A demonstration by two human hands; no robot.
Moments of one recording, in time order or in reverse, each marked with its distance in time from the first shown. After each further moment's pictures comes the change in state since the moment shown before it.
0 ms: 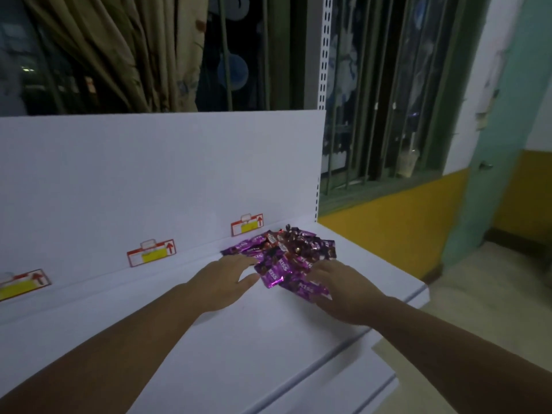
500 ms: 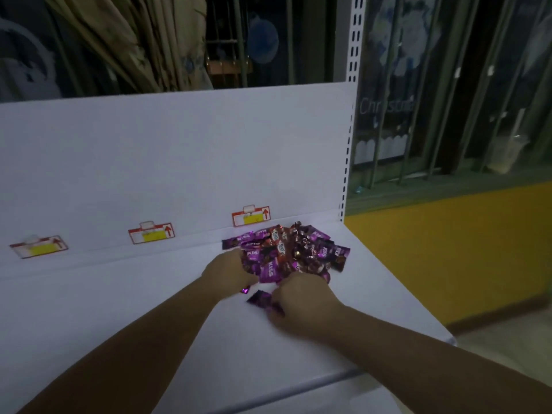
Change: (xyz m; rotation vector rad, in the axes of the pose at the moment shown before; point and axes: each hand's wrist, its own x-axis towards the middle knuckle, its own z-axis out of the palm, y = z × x) left_hand 0.070 0.048 0.038 -0.286 0.140 -0.597; right_hand 0.051 0.032 0.027 -0.013 -0.058 -0.401
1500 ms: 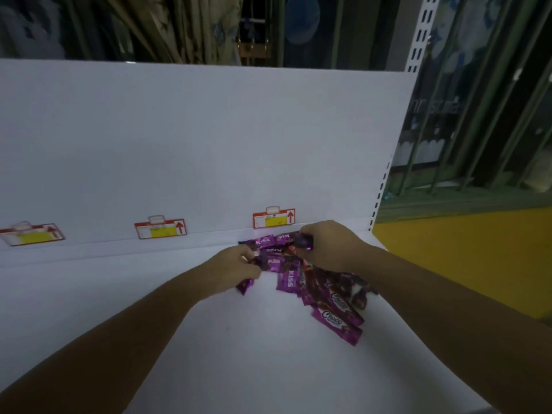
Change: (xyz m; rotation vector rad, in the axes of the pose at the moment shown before) left_hand 0.032 -0.036 -0.036 -0.375 -0.222 -0.047; right_hand 0.107 0.065 -0.024 0.281 -0.117 0.221
